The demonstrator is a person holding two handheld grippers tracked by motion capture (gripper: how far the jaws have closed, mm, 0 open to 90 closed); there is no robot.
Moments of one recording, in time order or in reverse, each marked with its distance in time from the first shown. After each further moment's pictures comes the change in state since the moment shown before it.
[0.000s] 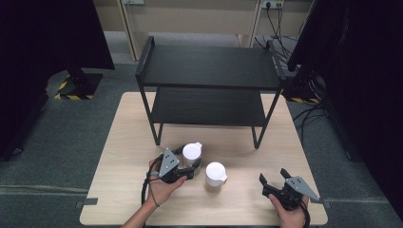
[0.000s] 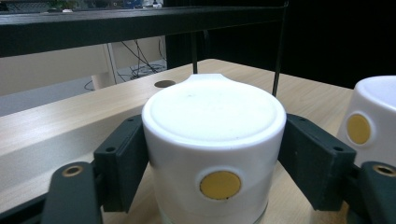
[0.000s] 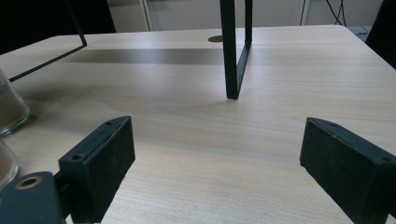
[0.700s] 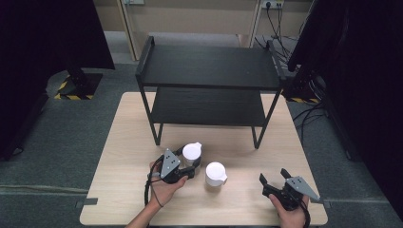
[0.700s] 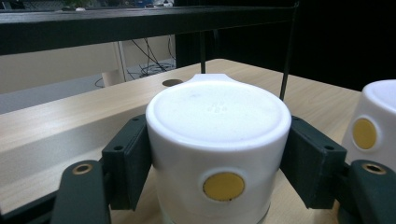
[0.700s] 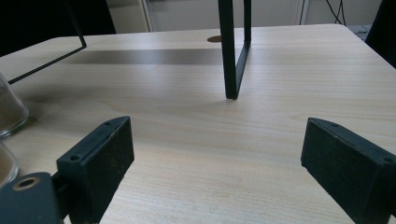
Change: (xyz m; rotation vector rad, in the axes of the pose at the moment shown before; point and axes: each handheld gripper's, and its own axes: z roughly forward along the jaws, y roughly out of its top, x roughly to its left) left arm -0.012 0.004 -0.001 0.009 0.045 -0.008; right arm -0.001 0.000 0.000 -0.001 -0.001 0.010
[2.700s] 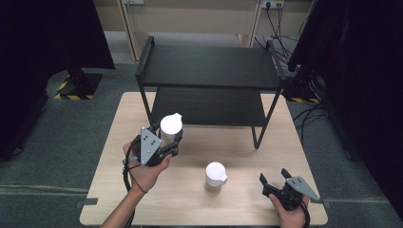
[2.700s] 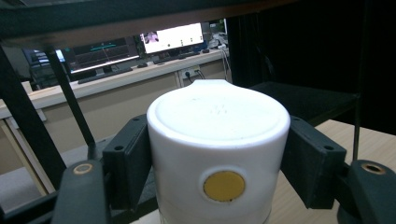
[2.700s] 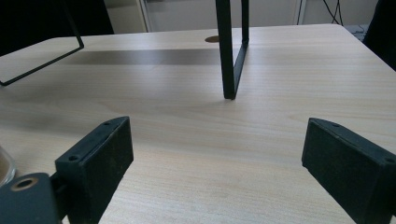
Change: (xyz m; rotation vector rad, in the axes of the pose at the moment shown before) left arm -0.005 0.092 -0.045 -0.125 0.237 0.134; right arm 0.001 0.000 0.000 -0.001 -0.009 0.002
